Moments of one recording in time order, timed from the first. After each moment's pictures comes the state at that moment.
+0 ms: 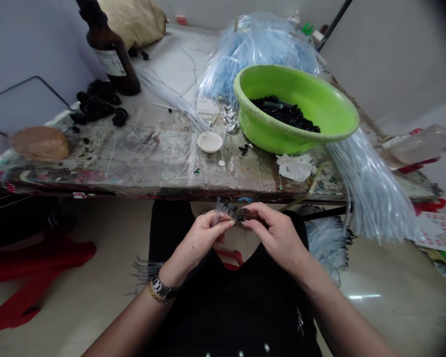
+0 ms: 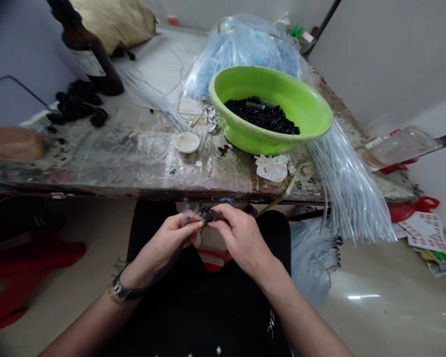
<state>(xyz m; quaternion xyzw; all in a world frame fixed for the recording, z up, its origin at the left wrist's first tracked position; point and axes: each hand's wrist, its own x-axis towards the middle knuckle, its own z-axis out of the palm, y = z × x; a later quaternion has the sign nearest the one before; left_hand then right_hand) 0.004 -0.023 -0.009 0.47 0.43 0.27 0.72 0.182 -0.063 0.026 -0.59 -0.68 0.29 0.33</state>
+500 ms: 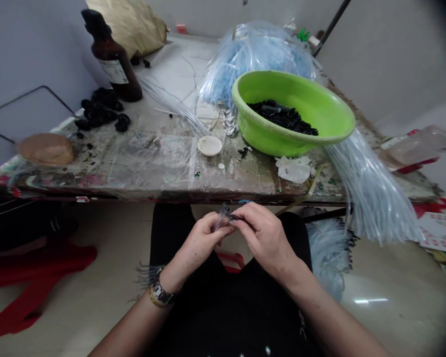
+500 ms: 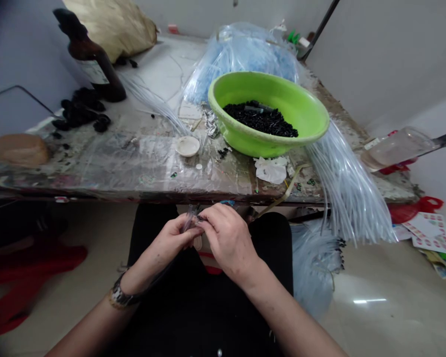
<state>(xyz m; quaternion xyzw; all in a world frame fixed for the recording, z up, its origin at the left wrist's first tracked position) -0.001 -0.022 -0.008 0.54 0.43 0.28 0.67 0.157 -0.057 0.034 -0.57 -0.72 0.19 0.34</state>
